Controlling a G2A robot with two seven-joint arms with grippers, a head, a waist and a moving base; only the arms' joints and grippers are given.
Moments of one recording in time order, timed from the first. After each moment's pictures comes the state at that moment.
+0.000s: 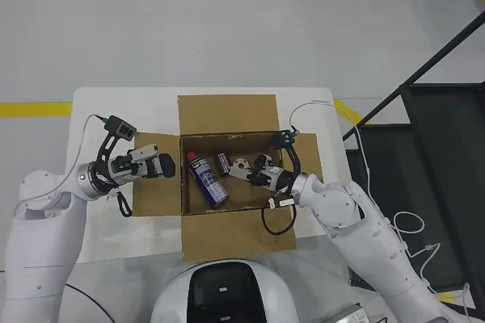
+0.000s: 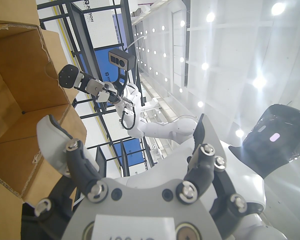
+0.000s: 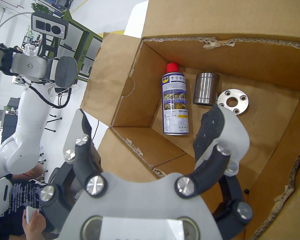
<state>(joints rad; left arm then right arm) 1.13 -1.14 -1.45 -1.47 -0.59 -0.16 -1.33 -1.32 -1.11 1.18 -1.84 -0.37 -0.08 0.61</state>
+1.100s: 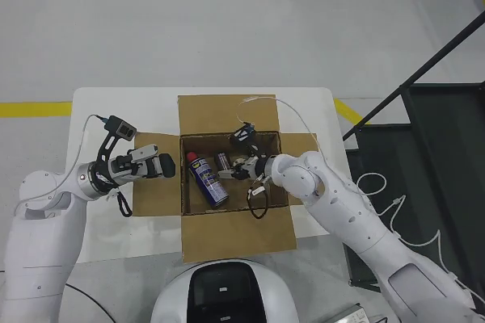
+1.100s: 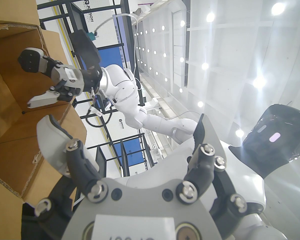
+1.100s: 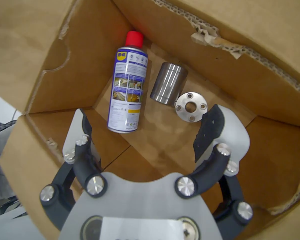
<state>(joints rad) 1.13 -1.14 -1.45 -1.47 -0.59 -0.16 -1.33 -0.94 -1.18 0.87 -1.46 -0.71 -0.12 0.73</state>
